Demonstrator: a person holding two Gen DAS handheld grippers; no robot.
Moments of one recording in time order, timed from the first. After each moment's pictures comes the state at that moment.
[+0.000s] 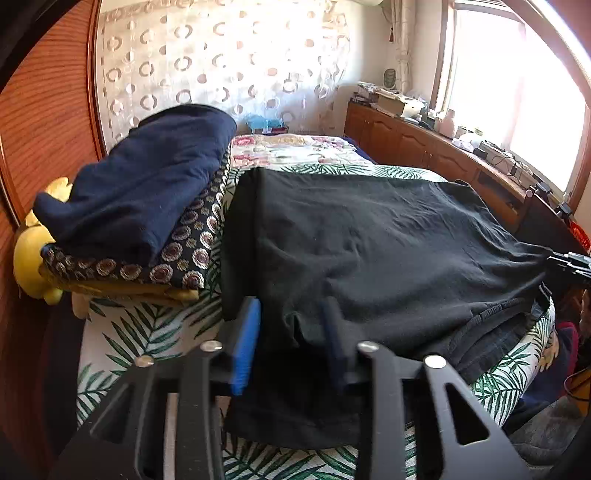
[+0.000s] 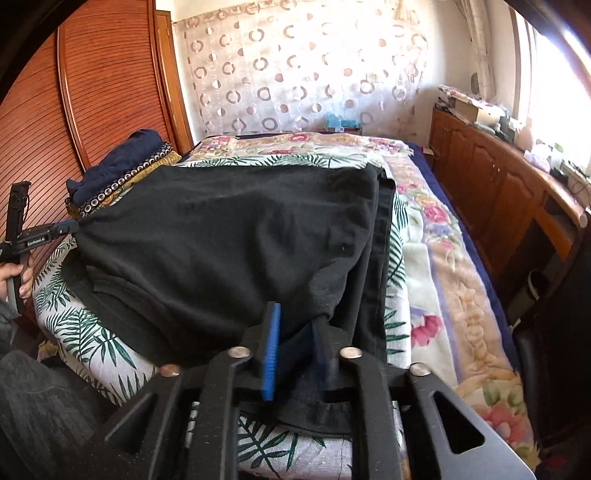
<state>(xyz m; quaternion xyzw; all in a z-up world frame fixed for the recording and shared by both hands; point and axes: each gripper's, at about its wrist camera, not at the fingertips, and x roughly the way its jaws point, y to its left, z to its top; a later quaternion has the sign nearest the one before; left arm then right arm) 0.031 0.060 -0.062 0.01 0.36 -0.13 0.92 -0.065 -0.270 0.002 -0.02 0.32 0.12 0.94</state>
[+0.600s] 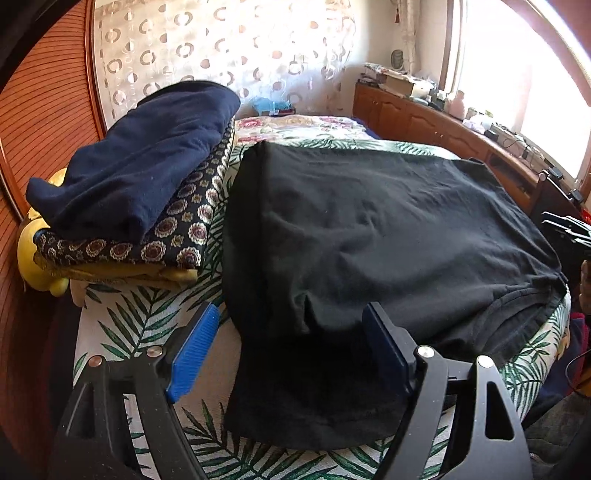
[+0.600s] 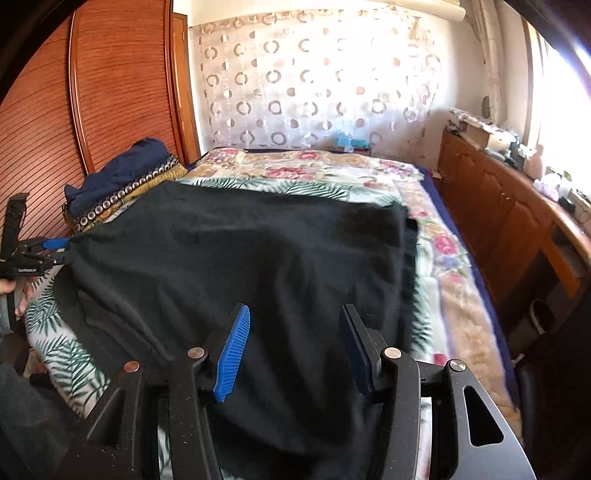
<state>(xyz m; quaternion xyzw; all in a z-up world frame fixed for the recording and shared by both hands) 0.040 0.055 -0.083 0.02 0.40 -0.11 0.91 -0.033 -0.226 -0.017 -0.05 0.30 0.14 0.94</state>
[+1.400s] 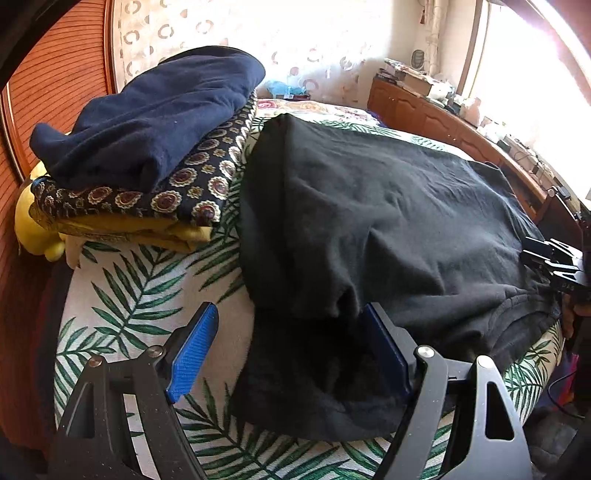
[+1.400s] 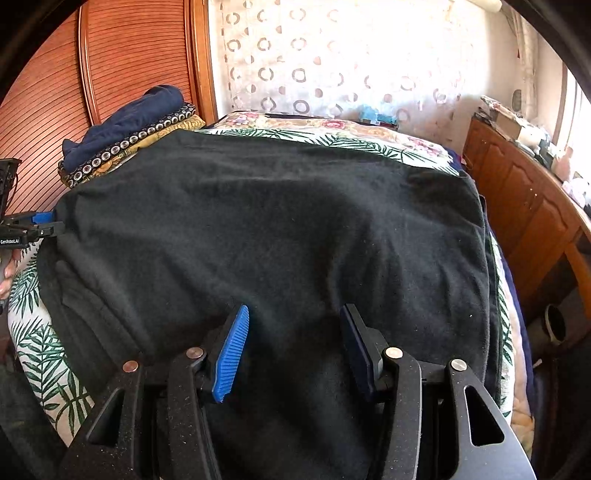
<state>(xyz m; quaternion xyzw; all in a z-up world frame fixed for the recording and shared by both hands) 0.039 0.072 -0.101 -0.02 0.43 -0.10 0.90 0.004 -0.182 -0.043 -0.08 0.35 0.17 0.92</state>
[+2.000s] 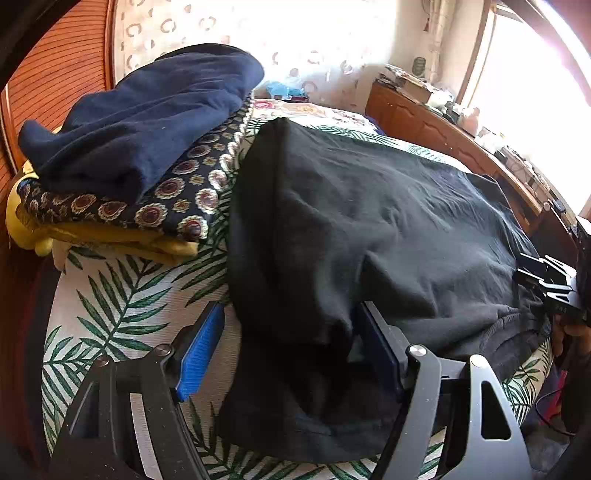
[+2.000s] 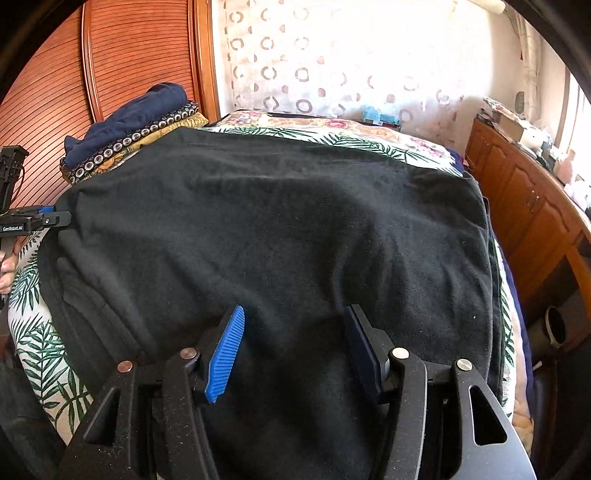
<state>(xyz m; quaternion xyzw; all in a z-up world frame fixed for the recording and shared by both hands) 0.054 0.072 -0.099 -0.05 0.43 -0.11 0.90 0.009 -0.179 -0.050 -0.09 0.35 0.17 0.92</state>
